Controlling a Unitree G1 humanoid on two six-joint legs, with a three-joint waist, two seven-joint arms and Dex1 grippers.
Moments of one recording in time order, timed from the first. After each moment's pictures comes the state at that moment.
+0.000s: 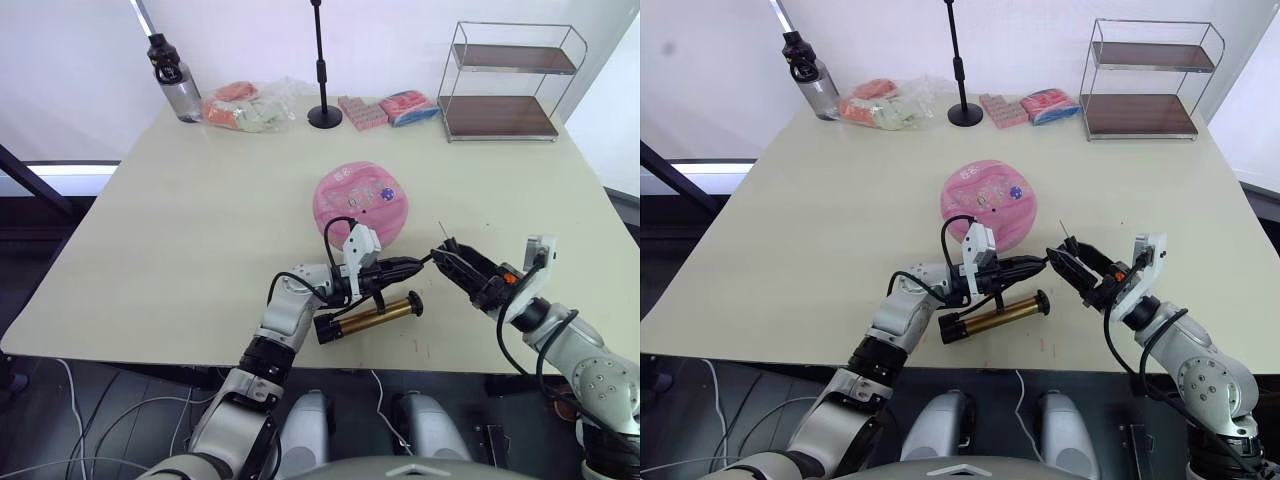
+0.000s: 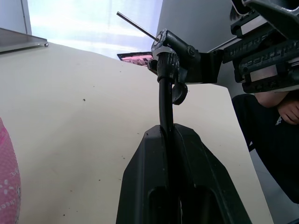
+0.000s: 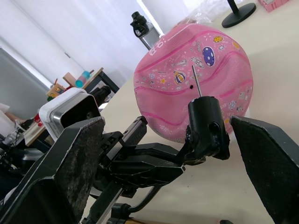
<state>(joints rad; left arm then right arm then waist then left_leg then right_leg) -0.47 0.12 -0.24 0.27 -0.26 0.13 -1.02 0.00 -0.34 -0.23 -0.41 1.00 0.71 0.51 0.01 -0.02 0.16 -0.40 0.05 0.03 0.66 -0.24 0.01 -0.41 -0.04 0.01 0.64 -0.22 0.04</state>
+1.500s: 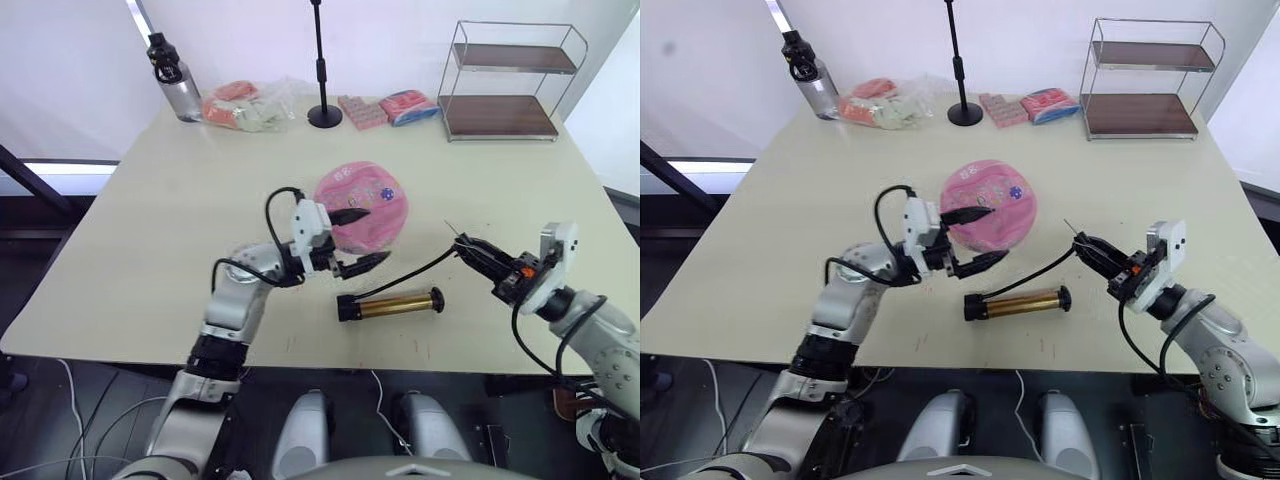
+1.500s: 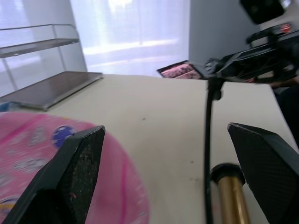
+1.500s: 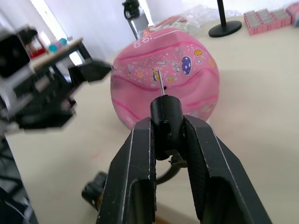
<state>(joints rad) -0.46 0.40 -0.06 0.04 -0.34 0.15 -0.98 -0.03 -0.56 -0.25 -0.38 0.81 0.55 0.69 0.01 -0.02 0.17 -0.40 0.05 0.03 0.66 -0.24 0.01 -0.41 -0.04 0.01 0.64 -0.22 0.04</state>
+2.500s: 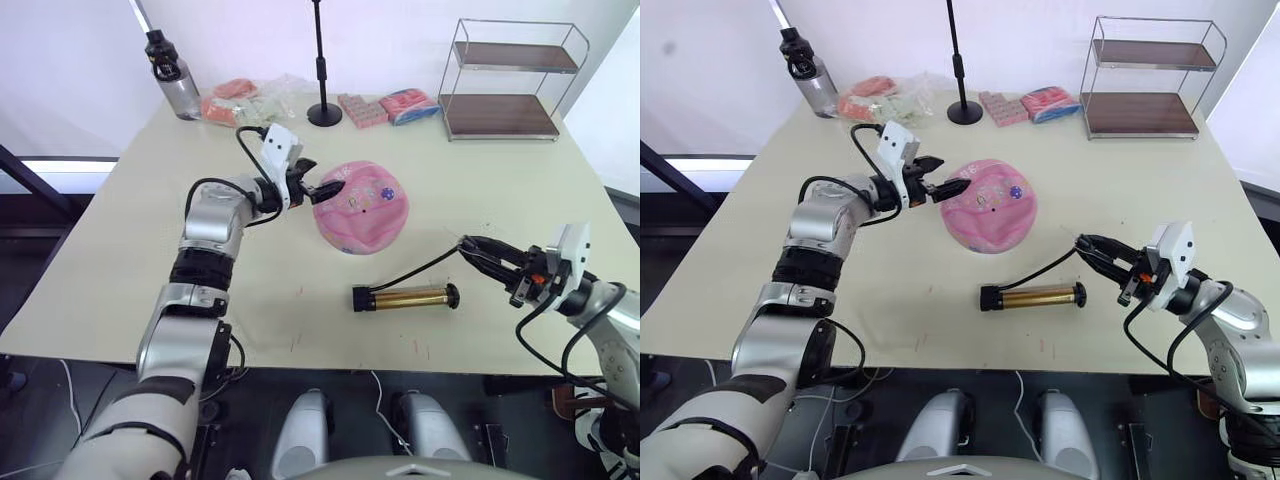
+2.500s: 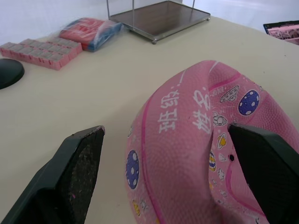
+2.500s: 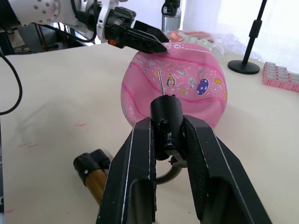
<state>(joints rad) -0.93 0.43 -0.05 0.59 -0.22 0.41 -0.83 -0.04 -0.58 -0.19 -0.30 0.55 0.22 0.93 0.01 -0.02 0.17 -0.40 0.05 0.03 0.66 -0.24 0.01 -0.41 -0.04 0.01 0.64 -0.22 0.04</state>
